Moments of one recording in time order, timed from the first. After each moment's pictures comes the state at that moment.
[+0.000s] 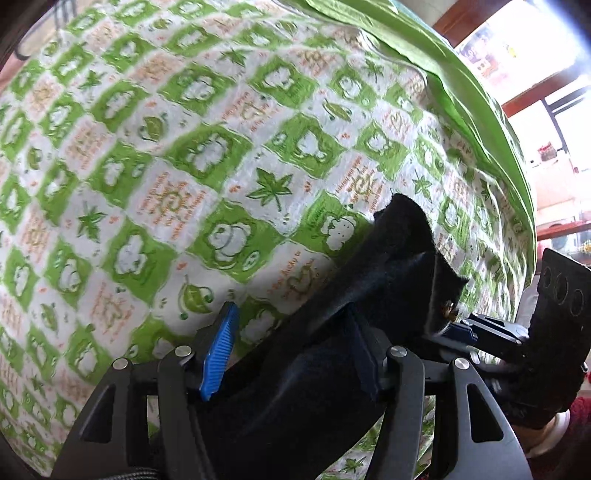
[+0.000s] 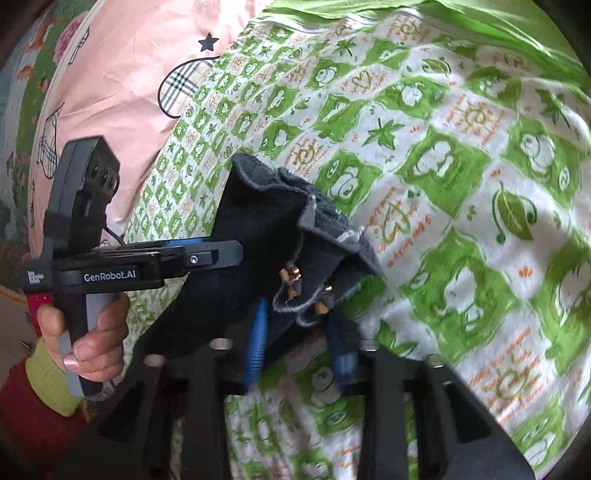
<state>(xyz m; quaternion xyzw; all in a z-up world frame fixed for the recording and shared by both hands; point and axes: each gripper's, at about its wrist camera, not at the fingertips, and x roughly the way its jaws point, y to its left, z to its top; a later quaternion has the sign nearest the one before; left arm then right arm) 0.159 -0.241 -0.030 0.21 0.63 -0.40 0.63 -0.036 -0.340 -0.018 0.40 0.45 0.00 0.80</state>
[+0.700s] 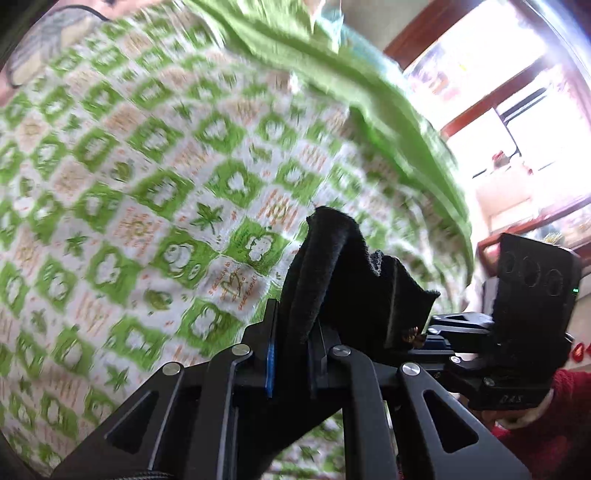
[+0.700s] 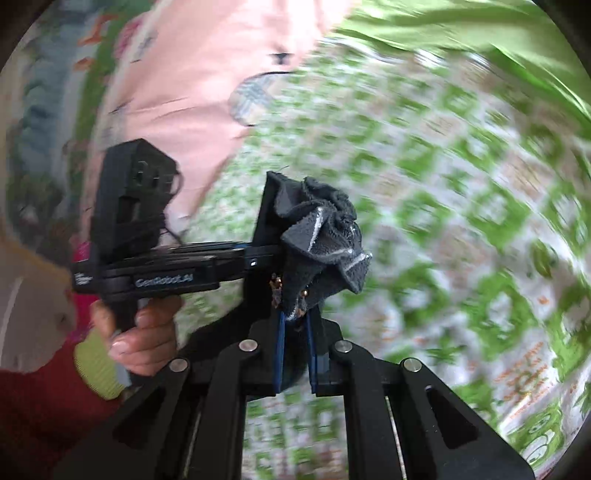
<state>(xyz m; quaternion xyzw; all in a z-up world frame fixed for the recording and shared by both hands) 0.131 -0.218 0.029 0.13 0.59 -0.49 0.63 -0.037 -0.322 0.049 0.39 0.38 0.14 0.83</state>
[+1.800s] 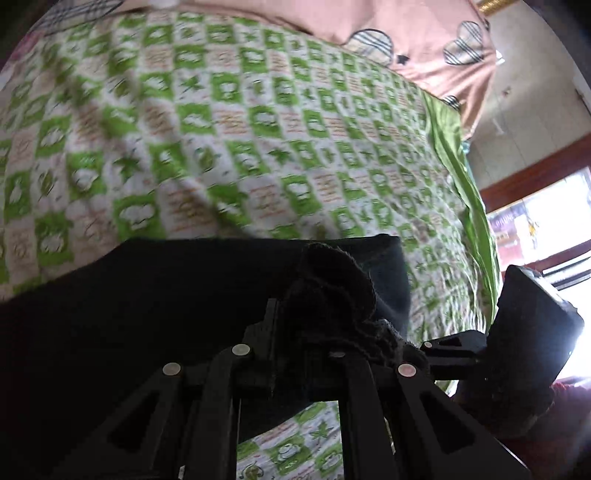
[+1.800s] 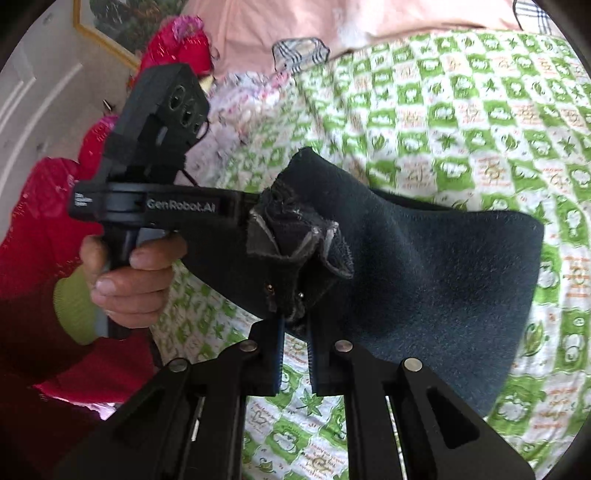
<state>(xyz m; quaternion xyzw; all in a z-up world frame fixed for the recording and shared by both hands) 0.112 0.107 0.020 -0.10 0.60 -0.26 0.75 0.012 -0.062 0.024 0.12 0.51 0.39 0.76</state>
